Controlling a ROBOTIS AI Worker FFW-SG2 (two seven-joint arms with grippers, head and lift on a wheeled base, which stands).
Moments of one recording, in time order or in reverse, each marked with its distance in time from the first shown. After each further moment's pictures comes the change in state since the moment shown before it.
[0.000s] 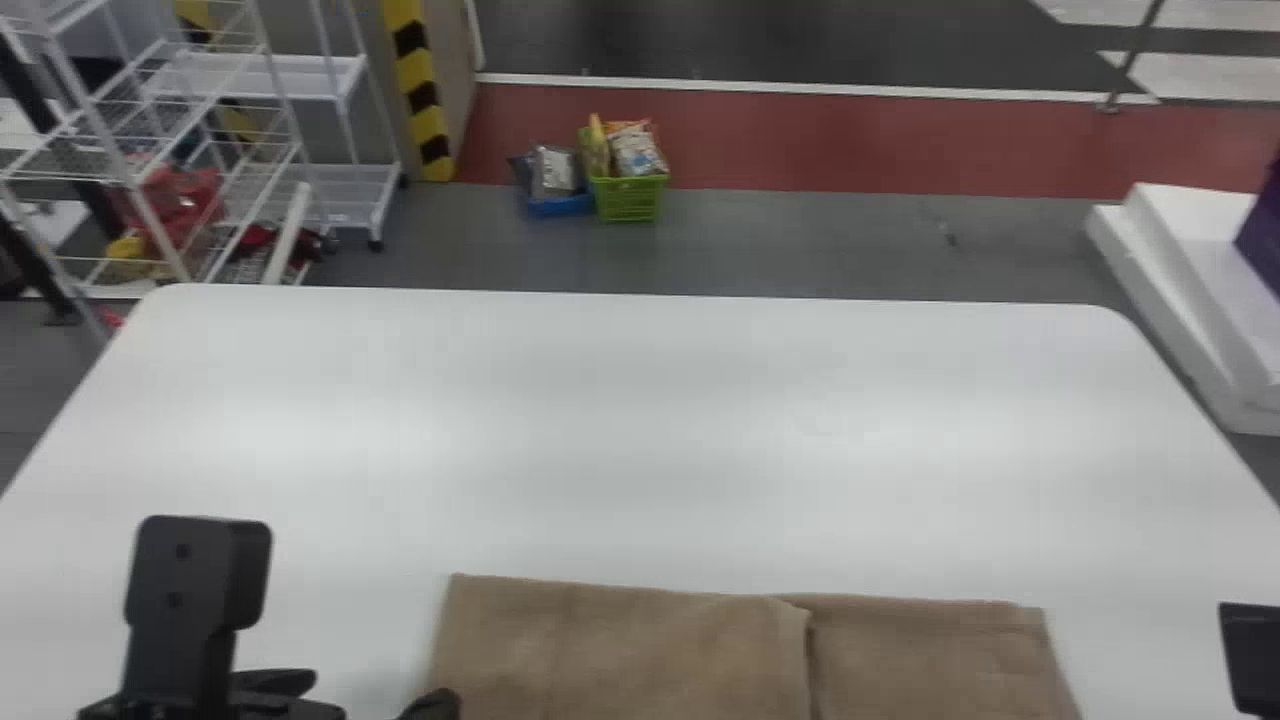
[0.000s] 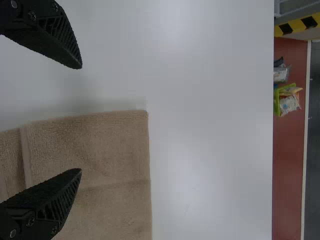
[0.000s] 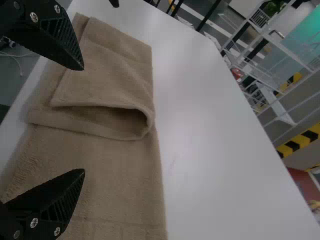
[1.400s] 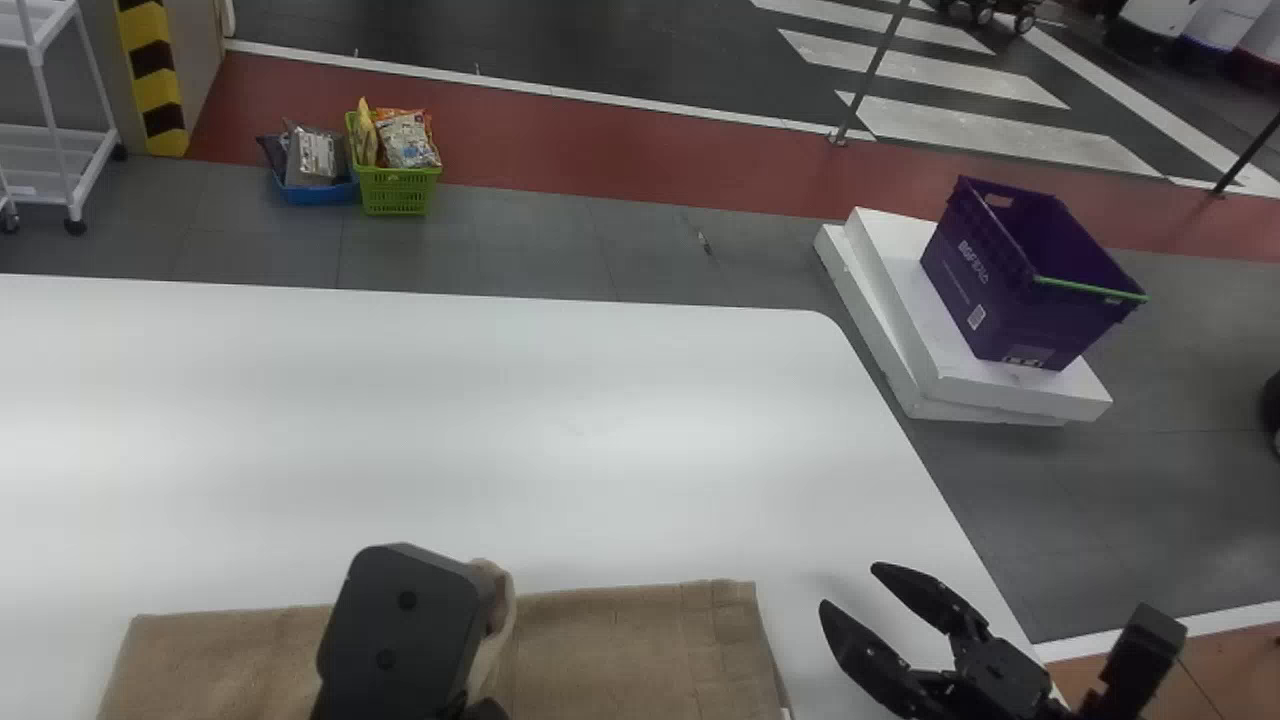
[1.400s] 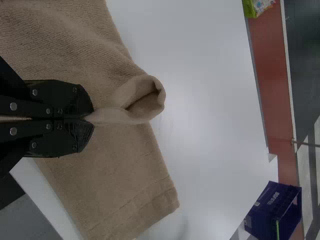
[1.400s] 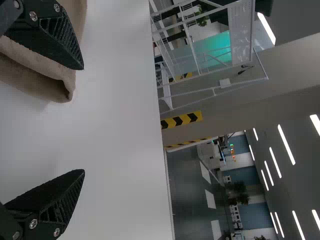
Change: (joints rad) left arm -0.144 -0.062 -0.709 0.105 -0.088 0.000 0.271; right arm -0.142 0.000 -0.396 0.775 -0.035 -1.299 0.351
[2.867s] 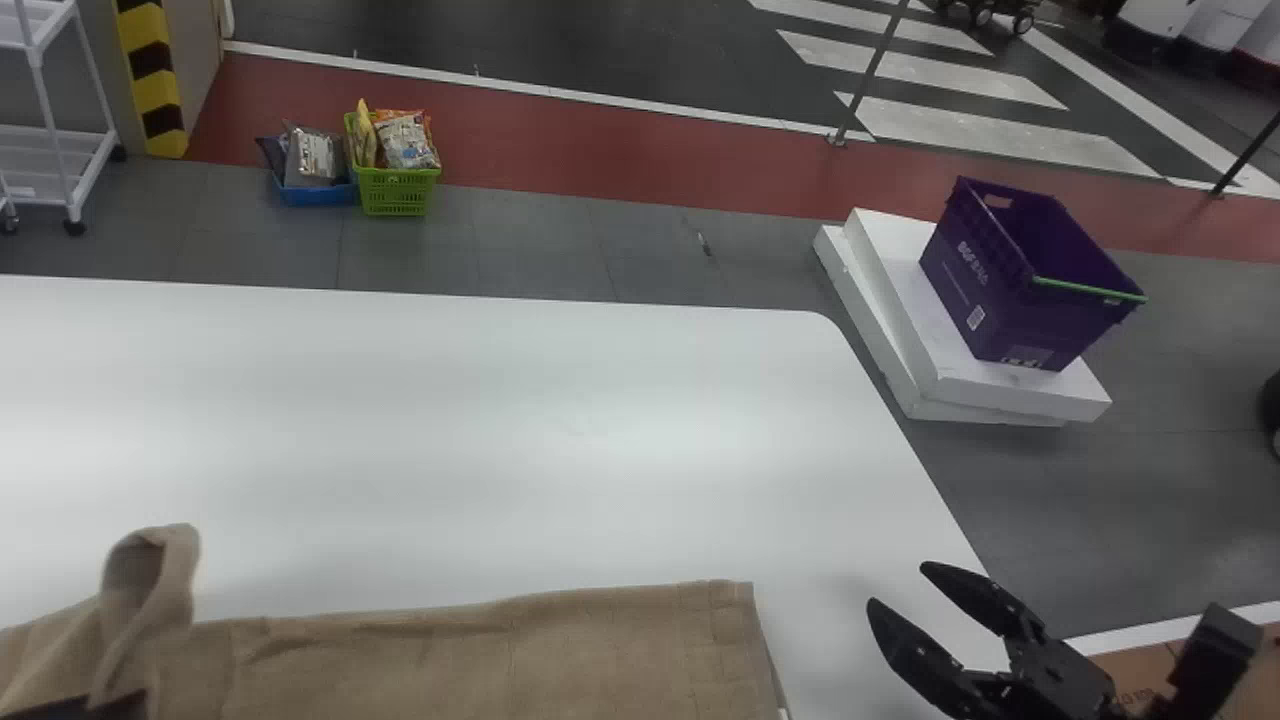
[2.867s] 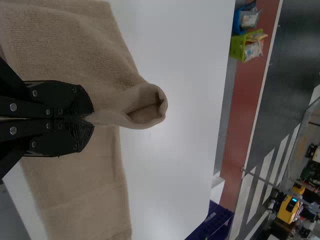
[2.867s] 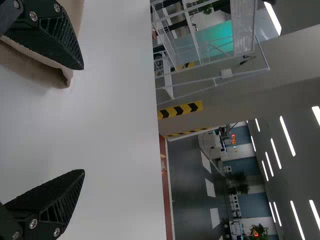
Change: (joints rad) left arm 0.198 -0.001 0.699 -0.304 -0.085 0.000 -0.727; right arm 0.029 0.000 -0.076 -0.101 0.000 0.077 0.009
